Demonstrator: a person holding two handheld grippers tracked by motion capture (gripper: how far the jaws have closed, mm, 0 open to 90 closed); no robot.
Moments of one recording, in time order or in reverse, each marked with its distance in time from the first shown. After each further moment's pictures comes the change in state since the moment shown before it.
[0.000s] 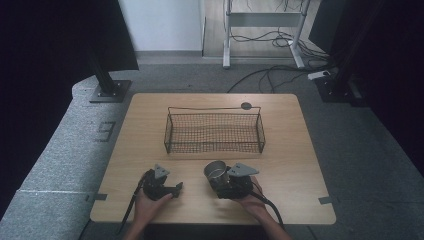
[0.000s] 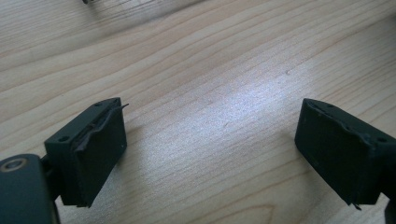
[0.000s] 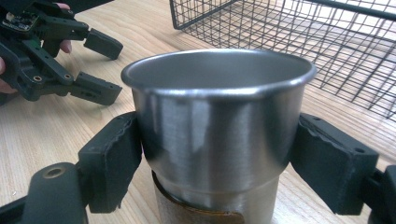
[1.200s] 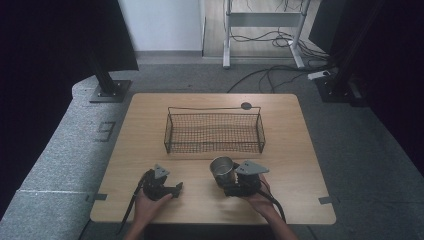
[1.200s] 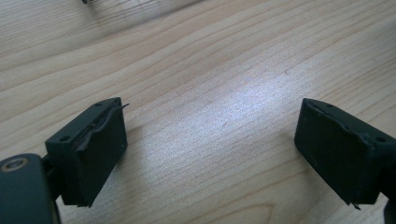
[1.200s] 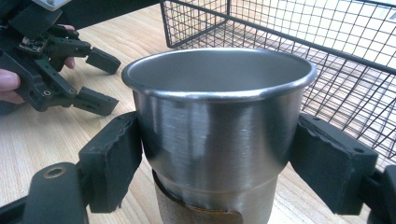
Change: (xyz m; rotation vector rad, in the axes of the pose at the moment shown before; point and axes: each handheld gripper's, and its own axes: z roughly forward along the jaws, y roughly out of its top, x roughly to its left) left arm 0.000 0.000 0.000 0.000 -0.002 0.002; right arm -0.011 0.010 -0.024 -0.047 -0.009 -0.021
